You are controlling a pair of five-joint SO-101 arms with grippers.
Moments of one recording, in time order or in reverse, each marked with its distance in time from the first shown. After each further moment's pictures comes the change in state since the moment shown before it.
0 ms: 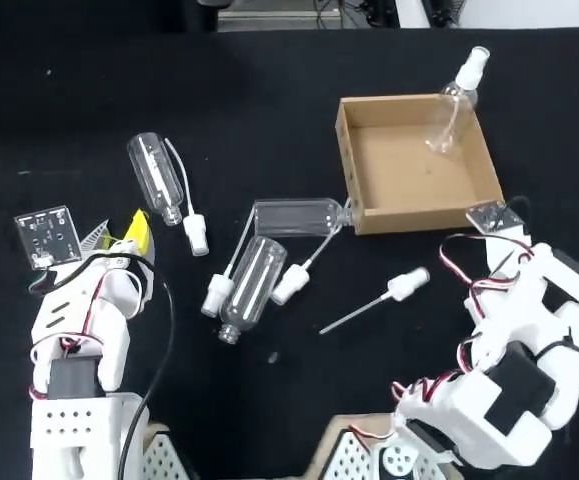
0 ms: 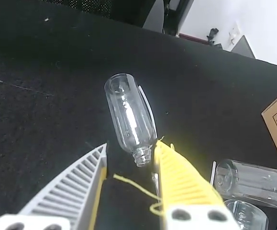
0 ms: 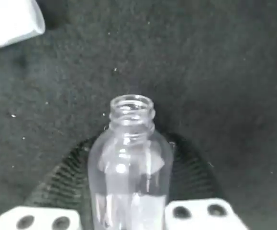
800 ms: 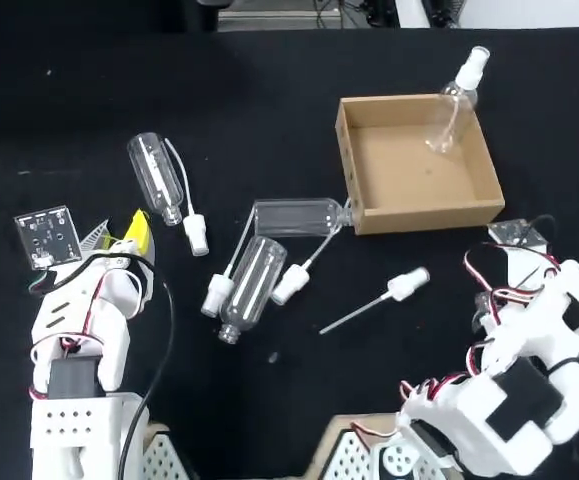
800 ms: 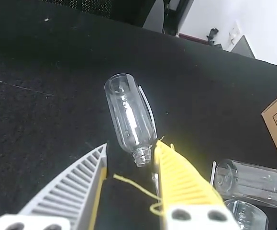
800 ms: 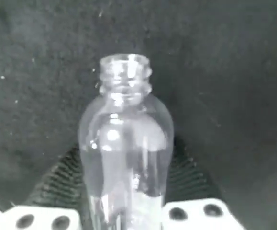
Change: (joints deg) left arm 0.0 0.0 0.0 0.0 0.0; right arm 6.7 -3.3 -0.3 5.9 1.3
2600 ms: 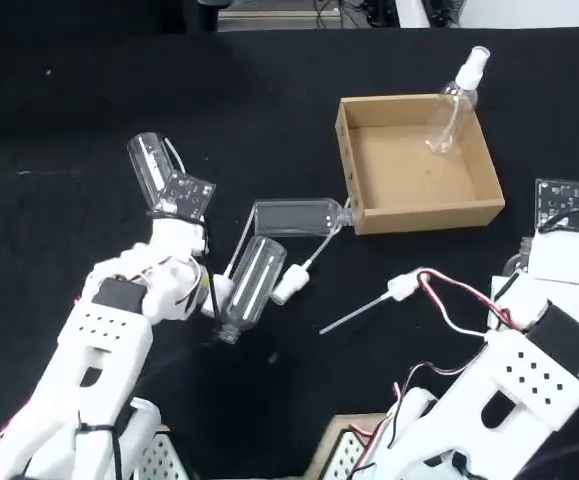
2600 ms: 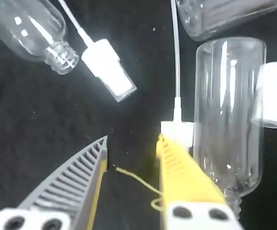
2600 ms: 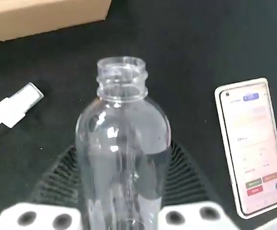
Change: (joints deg) left arm 15.8 43.1 -17.5 9.0 -22.9; right arm -6.1 -47.9 4.9 9.8 -28.0
